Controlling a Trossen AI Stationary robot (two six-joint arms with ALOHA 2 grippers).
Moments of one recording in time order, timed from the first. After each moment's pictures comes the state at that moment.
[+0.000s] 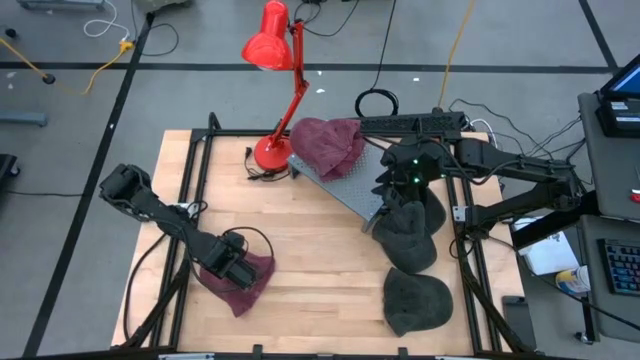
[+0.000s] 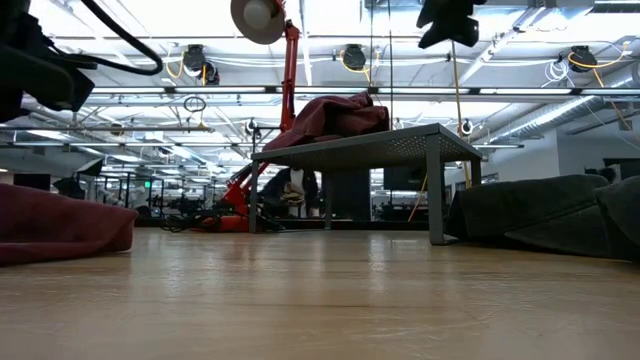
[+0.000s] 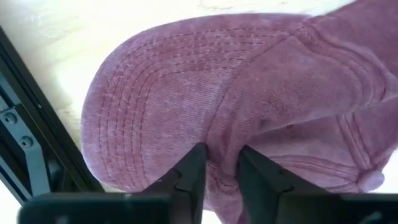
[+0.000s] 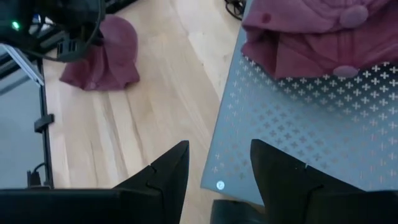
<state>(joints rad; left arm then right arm) -0.59 1.52 0.94 -1.10 0.09 -1.79 -0.14 1.23 1.36 -0.92 -0.06 0.38</state>
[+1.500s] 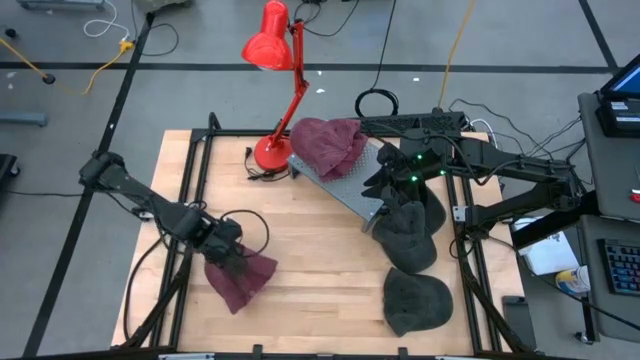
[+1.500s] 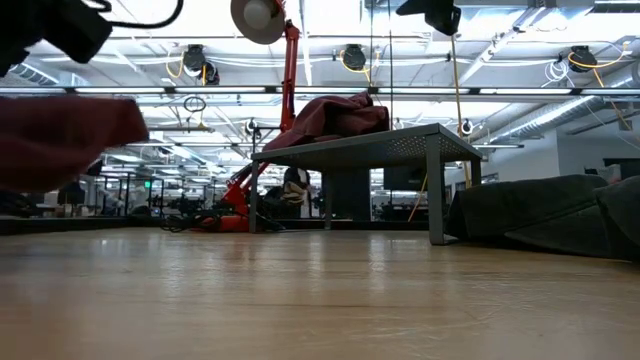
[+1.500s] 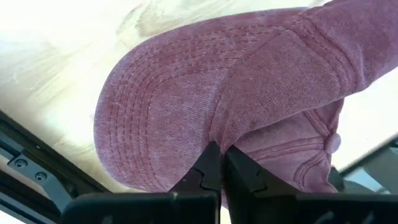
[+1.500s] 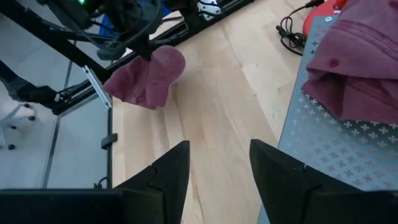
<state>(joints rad) -0.50 1.20 0.94 -1.10 0.11 -1.45 -0.14 1.23 1.36 -0.74 -0.21 0.42</state>
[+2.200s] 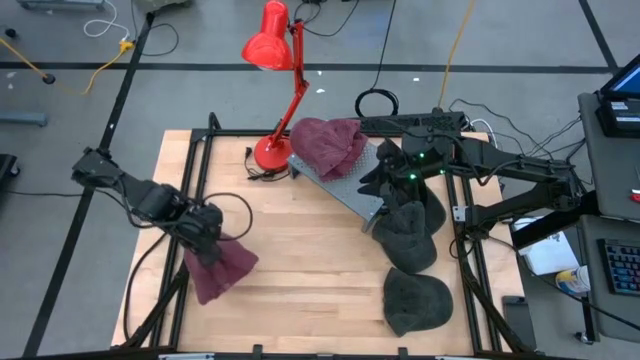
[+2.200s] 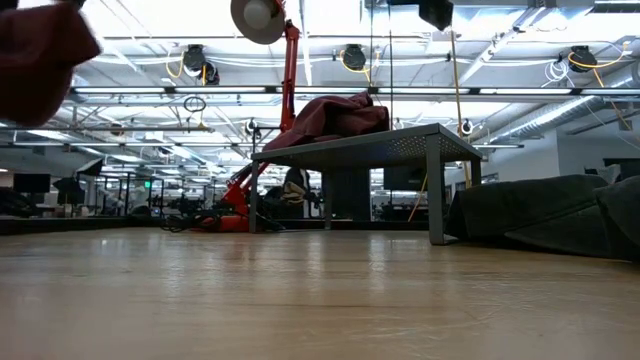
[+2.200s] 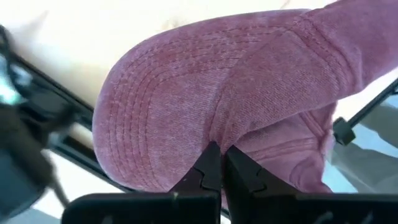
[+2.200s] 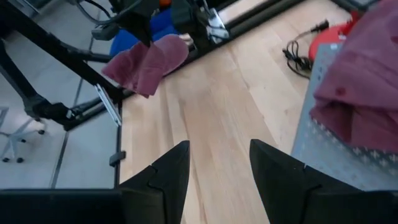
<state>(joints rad) -0.48 1.07 1.14 -1.45 0.12 -1.27 -0.14 1.23 1.36 -0.65 -0.21 0.43</state>
